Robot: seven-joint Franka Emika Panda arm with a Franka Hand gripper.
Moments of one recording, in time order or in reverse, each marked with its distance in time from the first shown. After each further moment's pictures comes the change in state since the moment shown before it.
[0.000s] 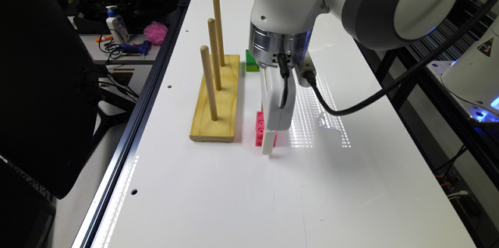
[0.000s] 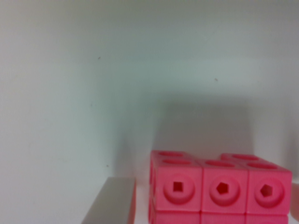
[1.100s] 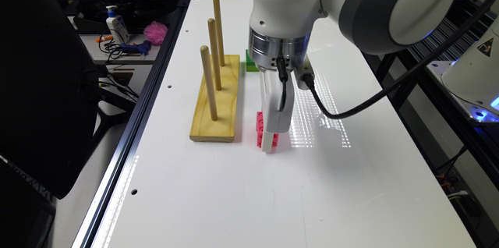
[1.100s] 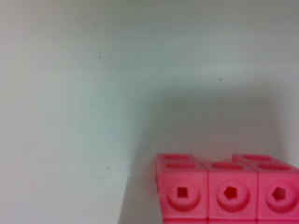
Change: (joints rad) arm -0.001 -0.004 -0.002 0.004 -0.002 -0.015 0.001
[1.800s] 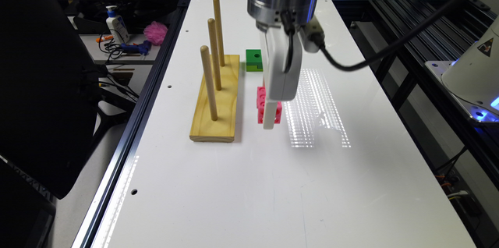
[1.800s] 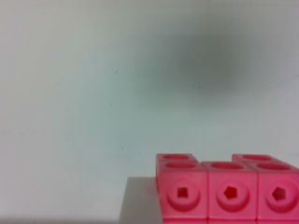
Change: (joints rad) arm 0.000 -0.163 0.001 -0.002 0.000 -0.169 0.000
